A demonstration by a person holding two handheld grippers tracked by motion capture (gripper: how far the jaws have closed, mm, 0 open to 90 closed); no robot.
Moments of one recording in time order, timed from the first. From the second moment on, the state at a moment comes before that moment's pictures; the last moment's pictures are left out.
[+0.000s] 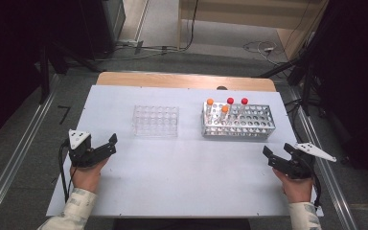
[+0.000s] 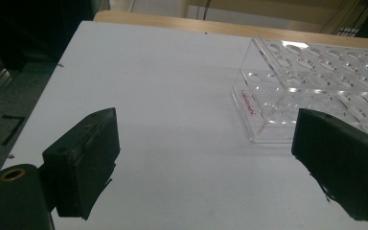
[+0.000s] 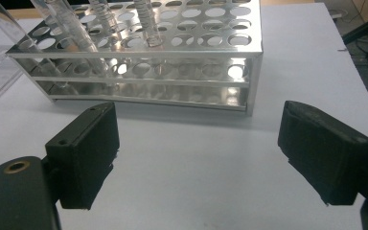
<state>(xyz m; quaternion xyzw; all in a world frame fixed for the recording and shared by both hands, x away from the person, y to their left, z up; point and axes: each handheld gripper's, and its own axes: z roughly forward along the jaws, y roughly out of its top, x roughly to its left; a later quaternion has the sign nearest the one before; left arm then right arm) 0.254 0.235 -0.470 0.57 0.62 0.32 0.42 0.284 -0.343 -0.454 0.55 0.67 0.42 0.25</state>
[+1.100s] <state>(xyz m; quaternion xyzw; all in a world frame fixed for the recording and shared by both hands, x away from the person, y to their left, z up) 0.255 0.230 -0.470 0.58 0.61 0.33 0.42 0.311 -0.293 -0.451 0.50 0.70 0.44 0.24</state>
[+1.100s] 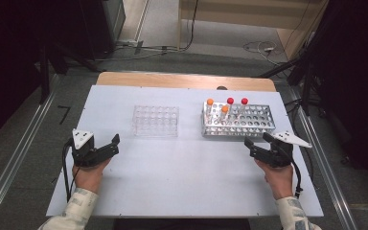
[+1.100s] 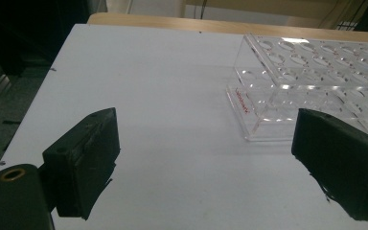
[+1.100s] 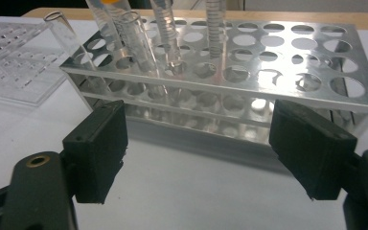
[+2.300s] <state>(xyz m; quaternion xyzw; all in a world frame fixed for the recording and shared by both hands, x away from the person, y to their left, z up) 0.255 0.231 -0.473 0.59 0.62 0.32 0.42 0.359 -0.233 -0.456 0.45 0.72 0.46 0.27</state>
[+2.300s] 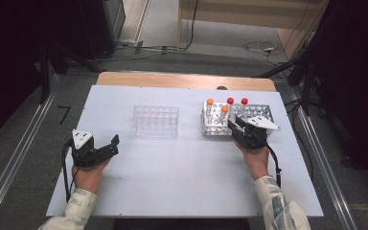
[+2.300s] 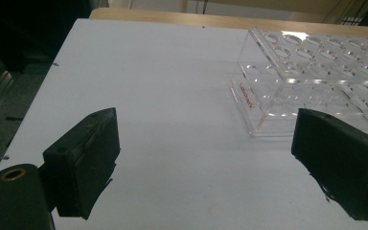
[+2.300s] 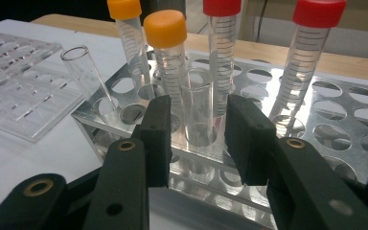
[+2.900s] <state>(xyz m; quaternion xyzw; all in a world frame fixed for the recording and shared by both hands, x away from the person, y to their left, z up) 0.255 0.231 -0.473 0.59 0.62 0.32 0.41 0.366 -0.227 -0.462 0.44 0.72 0.45 0.27</state>
